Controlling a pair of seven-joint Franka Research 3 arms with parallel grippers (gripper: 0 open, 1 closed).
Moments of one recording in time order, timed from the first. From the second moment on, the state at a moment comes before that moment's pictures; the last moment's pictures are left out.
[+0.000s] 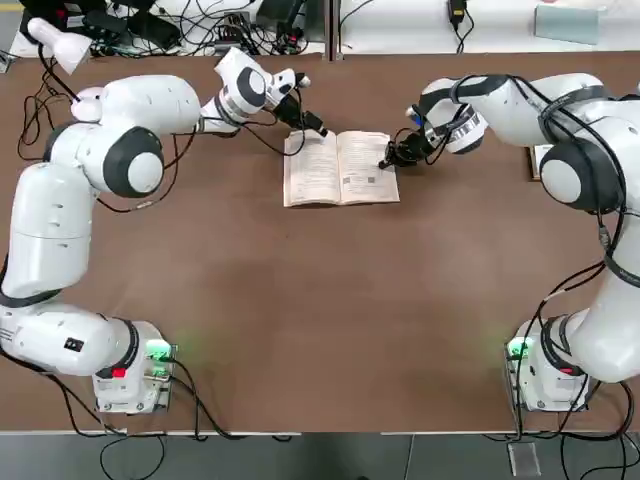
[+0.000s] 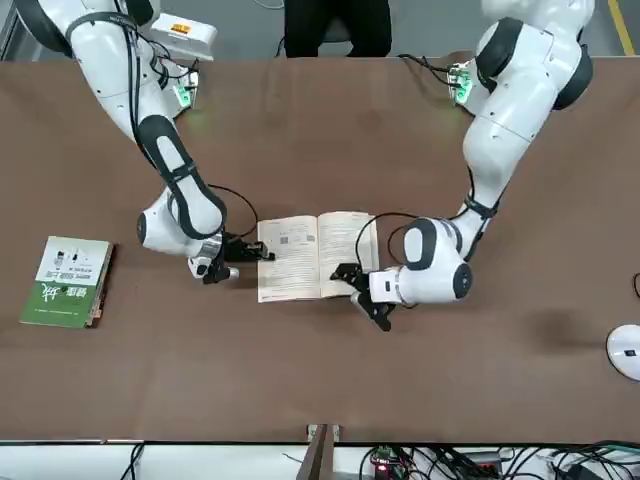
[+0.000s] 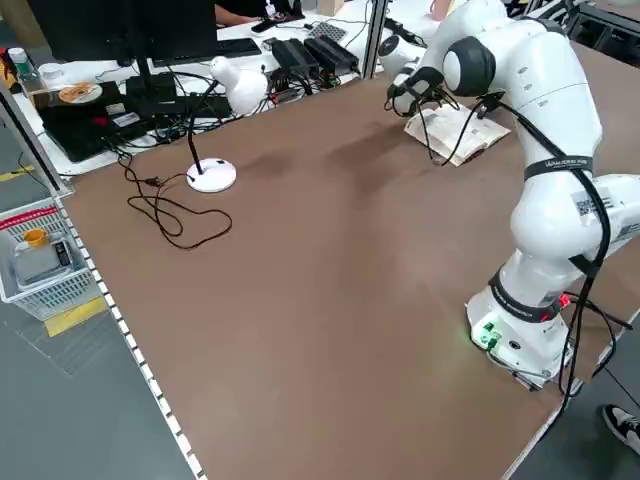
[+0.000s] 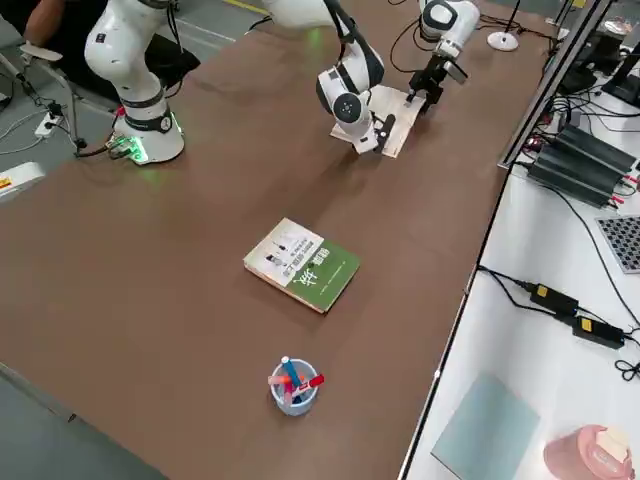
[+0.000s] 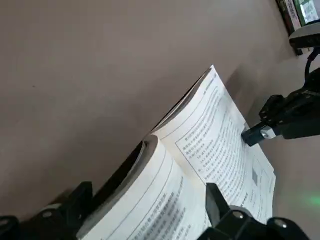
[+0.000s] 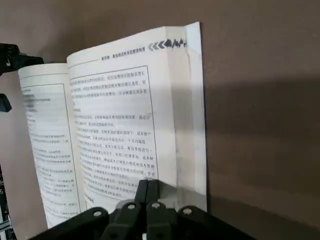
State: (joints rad) left arm -0.32 0.97 -0.24 -1.32 -0.75 2.33 0.72; right arm 0.49 0.64 -0.06 -1.93 1.34 2.39 -0.68
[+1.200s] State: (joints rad) left arm -0.32 1.00 -0.25 -1.30 -0.75 2.31 0.80; right arm 0.49 0.64 -0.06 -1.93 1.34 2.39 -0.68
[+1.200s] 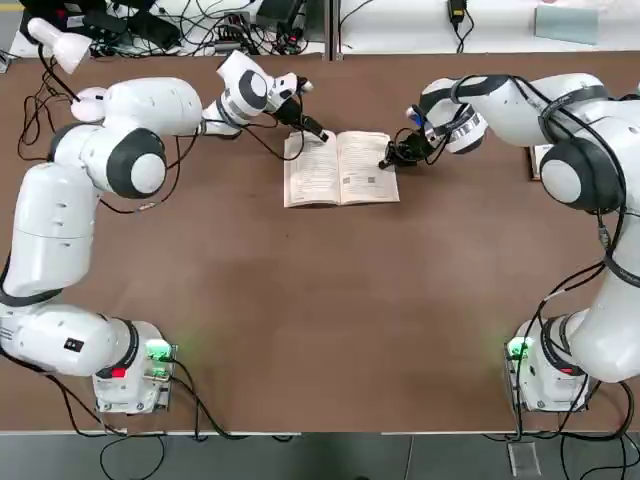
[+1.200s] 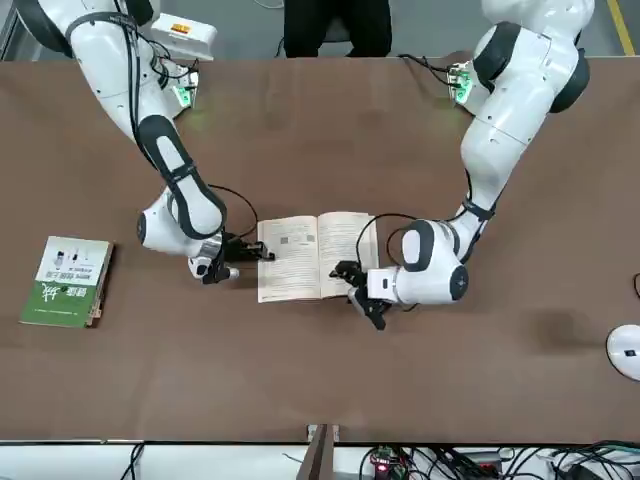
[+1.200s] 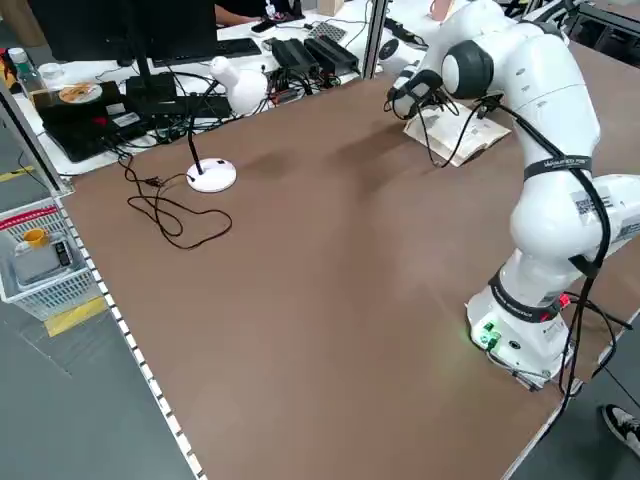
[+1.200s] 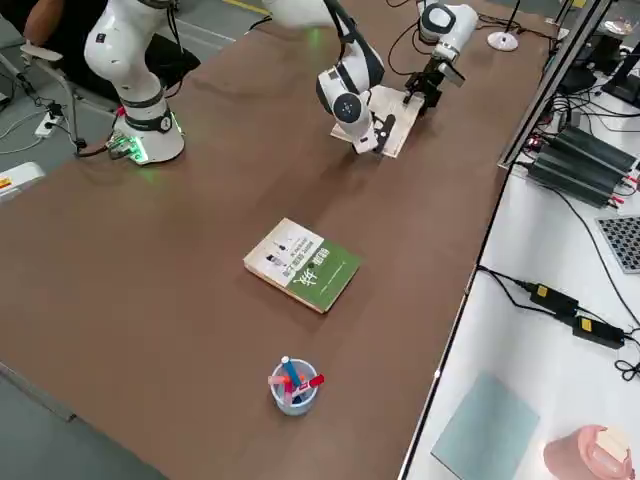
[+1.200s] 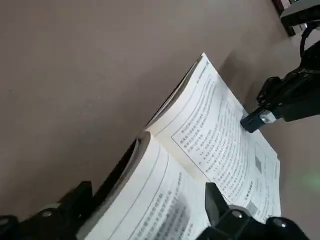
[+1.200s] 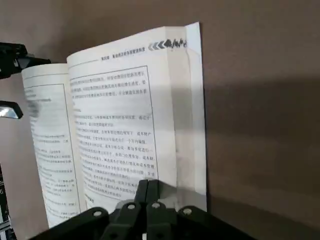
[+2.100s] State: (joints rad) left arm -0.31 1.00 -0.24 -1.29 -0.81 2.22 0.79; right arm 0.49 0.64 -0.06 -1.93 1.34 2.39 -0.68
